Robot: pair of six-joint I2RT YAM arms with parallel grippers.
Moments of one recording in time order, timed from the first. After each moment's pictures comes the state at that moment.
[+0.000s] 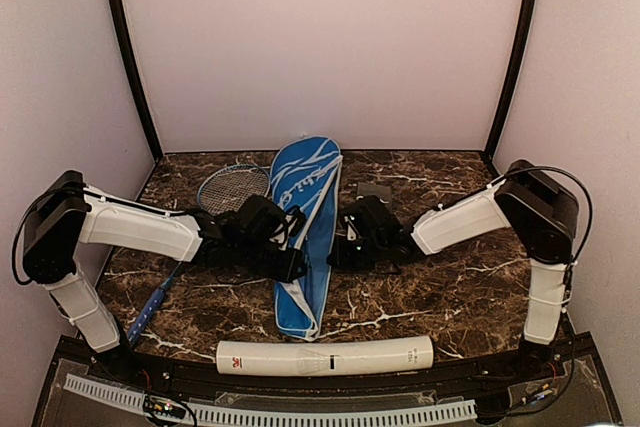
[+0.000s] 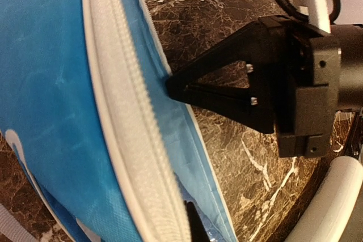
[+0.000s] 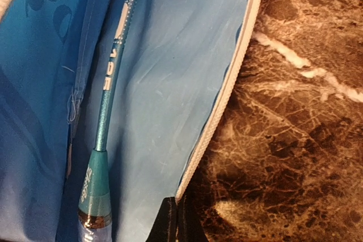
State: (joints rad) left arm -0.91 1.68 0.93 -0.10 0.10 -0.53; right arm 0.89 1.97 1.06 0.10 -0.10 0.77
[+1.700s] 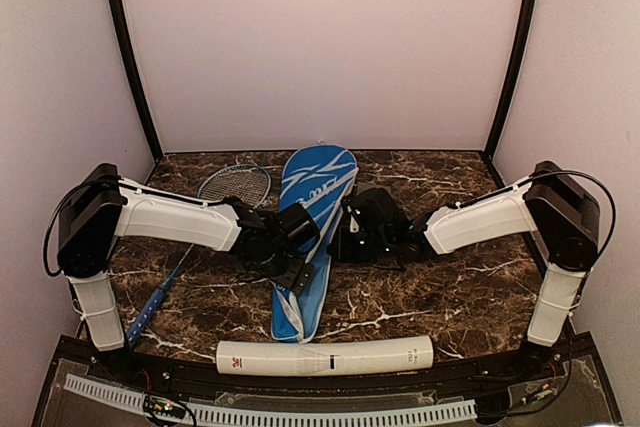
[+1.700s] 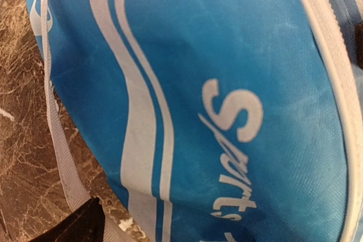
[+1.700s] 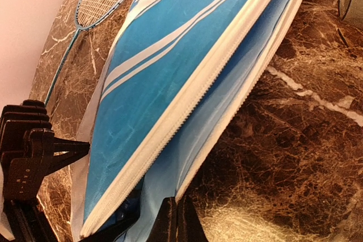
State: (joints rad) left arm -0.98 1.87 1.21 -0.59 -0.29 -0.46; right arm 0.93 1.83 1.02 0.09 -0.02 0.76
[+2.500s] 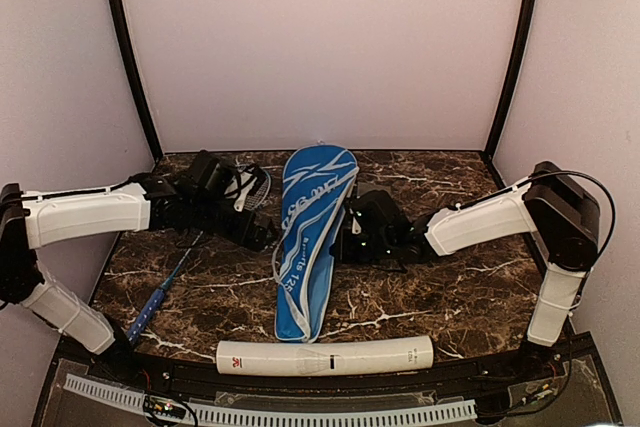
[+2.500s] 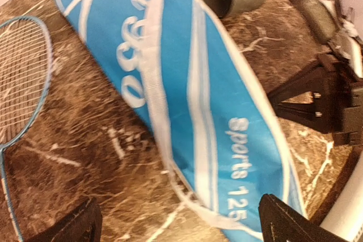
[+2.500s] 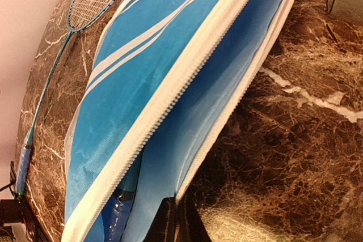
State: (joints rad) left arm -0.76 1.45 1.01 -0.39 0.01 -0.21; right arm 0.93 1.83 1.01 0.10 0.00 0.77
